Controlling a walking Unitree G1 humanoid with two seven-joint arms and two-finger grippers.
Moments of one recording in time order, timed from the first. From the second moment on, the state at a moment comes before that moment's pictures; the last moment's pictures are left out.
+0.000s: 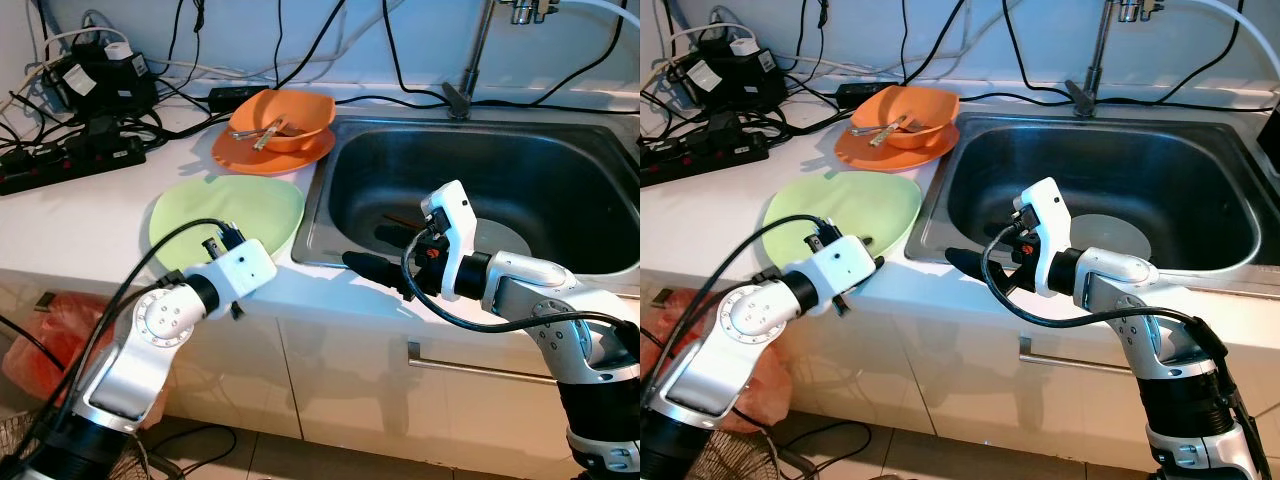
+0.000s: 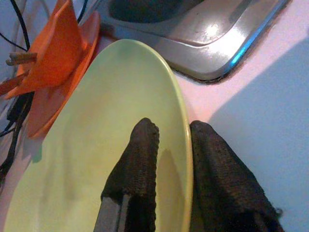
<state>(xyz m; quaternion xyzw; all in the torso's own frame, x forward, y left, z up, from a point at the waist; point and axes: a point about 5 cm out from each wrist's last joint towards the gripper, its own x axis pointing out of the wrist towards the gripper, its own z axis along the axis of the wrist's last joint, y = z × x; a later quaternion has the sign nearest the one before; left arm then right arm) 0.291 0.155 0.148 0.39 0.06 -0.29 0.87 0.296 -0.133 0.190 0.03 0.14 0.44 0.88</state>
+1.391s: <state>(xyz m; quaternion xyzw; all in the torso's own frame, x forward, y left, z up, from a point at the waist) 0.286 0.106 0.143 0.38 -0.07 -0.28 0.88 0.319 -0.147 0.196 0.18 0.13 0.36 0.91</state>
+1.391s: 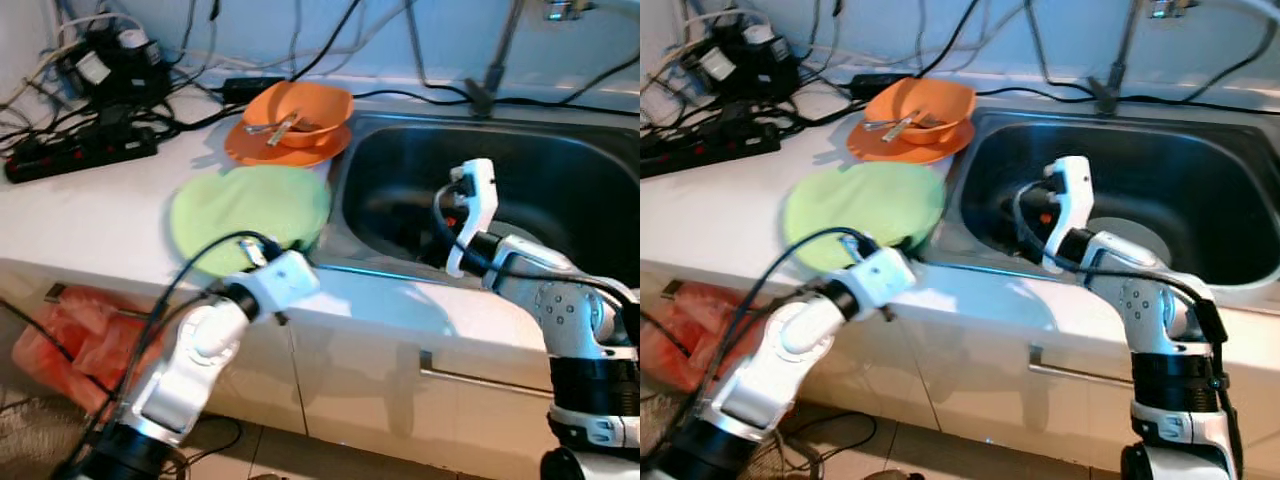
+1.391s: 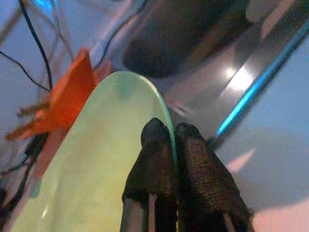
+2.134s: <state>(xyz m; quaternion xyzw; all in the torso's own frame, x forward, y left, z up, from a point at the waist) 0.278 0.072 0.134 0.41 -0.21 -0.34 0.82 0.337 -0.148 0.211 0.26 0.12 0.32 0.90</state>
